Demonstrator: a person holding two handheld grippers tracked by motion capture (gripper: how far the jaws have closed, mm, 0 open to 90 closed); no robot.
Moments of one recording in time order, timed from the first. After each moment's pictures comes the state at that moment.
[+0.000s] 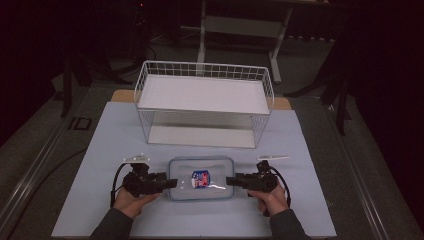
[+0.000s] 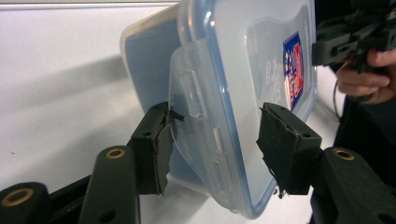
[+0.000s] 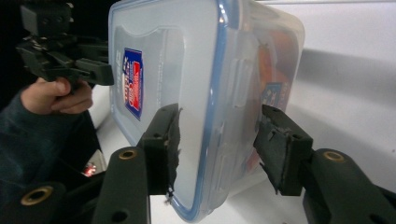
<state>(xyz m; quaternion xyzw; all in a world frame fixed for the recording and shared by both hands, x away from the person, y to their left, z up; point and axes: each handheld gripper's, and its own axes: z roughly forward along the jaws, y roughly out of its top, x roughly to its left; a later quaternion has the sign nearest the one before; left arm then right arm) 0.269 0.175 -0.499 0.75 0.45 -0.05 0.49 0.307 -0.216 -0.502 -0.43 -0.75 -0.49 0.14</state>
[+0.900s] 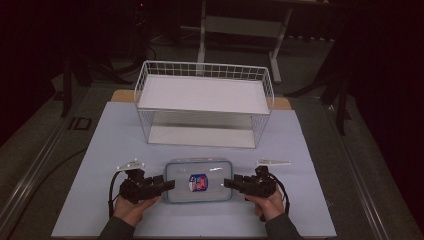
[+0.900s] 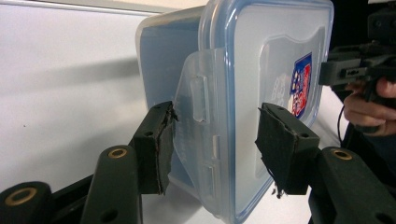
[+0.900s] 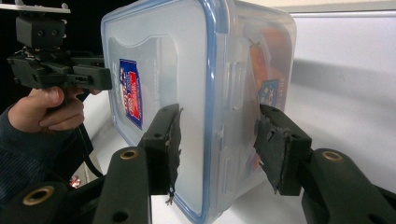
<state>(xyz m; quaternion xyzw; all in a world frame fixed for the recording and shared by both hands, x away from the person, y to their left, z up) 0.248 0.177 -0.500 0.71 0.49 -0.02 0.50 0.288 -0.206 -0.497 -0.43 -0.74 -0.51 0.09</state>
